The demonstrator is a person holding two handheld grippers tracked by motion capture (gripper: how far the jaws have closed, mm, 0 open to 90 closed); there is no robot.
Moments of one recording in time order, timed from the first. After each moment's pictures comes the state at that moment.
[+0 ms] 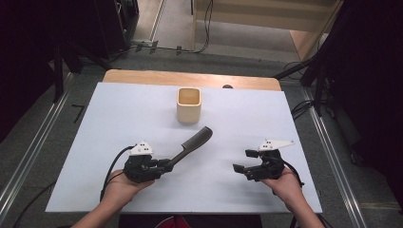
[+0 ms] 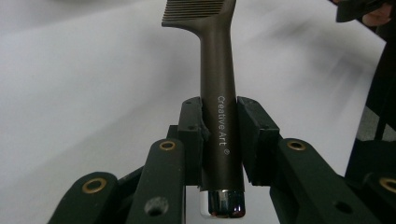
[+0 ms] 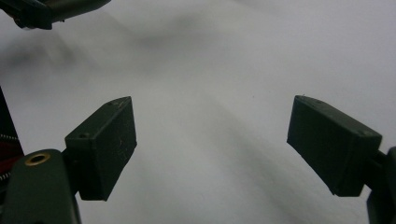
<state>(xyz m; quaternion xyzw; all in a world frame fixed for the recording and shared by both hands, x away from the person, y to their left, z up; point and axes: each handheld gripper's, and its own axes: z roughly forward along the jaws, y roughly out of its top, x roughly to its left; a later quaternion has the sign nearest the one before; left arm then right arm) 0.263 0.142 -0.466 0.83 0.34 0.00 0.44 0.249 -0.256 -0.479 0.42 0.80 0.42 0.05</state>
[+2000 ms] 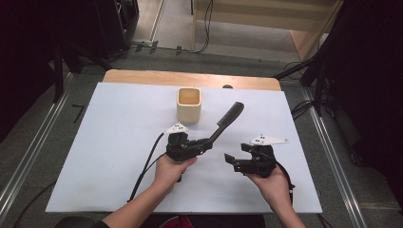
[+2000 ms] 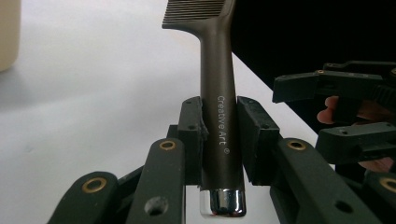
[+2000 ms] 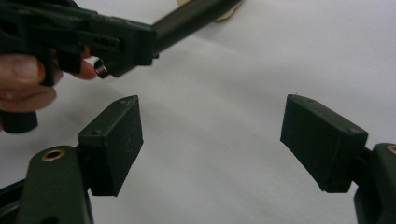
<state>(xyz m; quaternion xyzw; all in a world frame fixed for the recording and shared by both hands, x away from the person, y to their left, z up) 0.312 0.039 -0.479 0.74 0.38 -0.06 0.55 0.245 -0.217 -0.448 0.49 0.76 0.41 0.11</state>
